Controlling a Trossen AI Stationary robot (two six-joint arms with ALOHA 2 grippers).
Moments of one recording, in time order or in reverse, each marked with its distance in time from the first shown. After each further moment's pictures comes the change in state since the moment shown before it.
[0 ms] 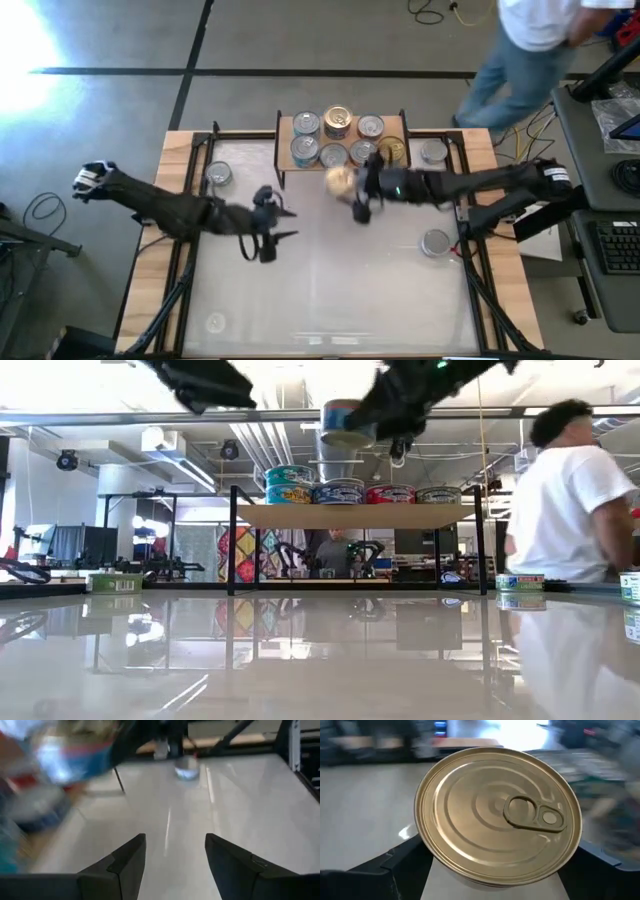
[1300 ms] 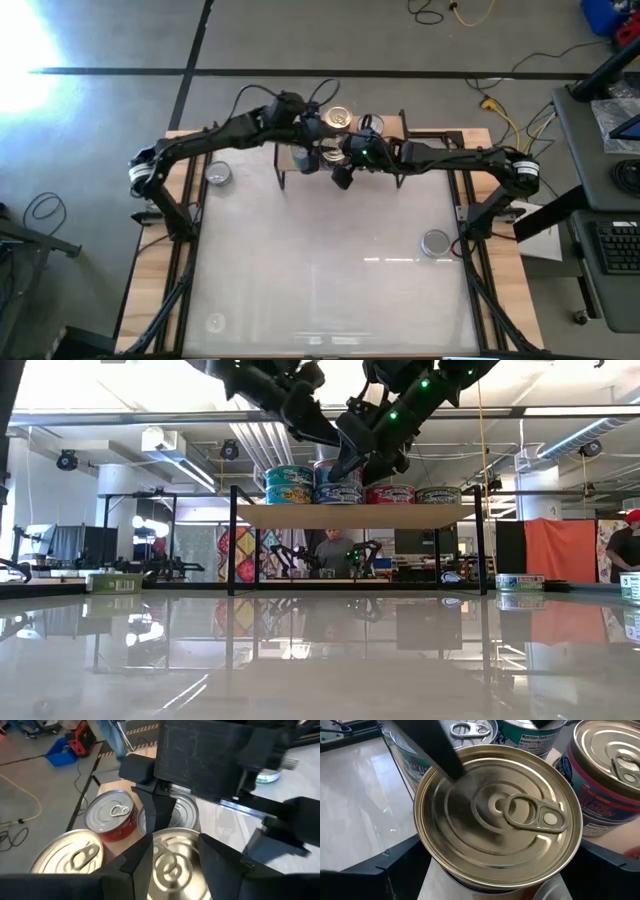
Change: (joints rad) left arm 0.713 0.552 0.698 -0.217 0.621 0.510; right arm -0.249 0.251 0.231 -0.183 -0.041 0.115
